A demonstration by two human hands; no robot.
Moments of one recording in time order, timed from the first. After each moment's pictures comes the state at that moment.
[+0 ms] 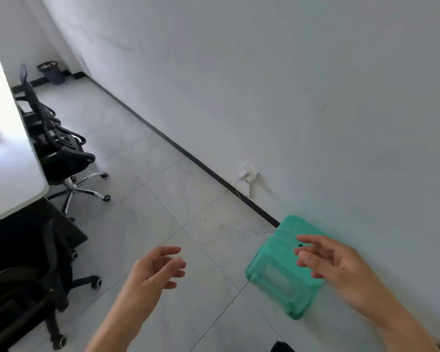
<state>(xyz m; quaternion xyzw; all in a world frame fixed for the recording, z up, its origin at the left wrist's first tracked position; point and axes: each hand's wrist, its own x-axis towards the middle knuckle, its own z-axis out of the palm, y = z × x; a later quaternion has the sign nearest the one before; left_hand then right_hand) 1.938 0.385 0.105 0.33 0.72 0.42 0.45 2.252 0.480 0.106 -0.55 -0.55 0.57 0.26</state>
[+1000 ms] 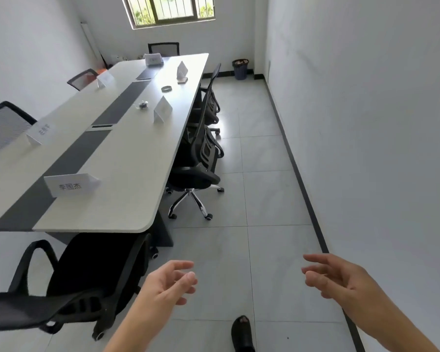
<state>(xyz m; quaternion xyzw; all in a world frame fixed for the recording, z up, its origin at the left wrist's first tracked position) 1.576 0.674 0.097 0.08 0.79 0.54 0.29 1.737 0.958 0.099 -0.29 -0.74 0.60 -0.01</state>
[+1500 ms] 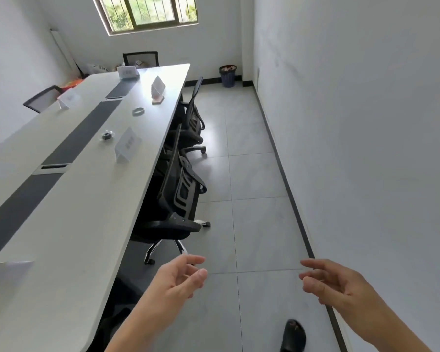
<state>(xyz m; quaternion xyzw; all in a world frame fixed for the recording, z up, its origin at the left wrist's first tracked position) 1.317 0.940 0.120 0.15 0.80 0.49 0.31 1.494 1.195 0.106 -0.29 -0.73 0.62 0.00</state>
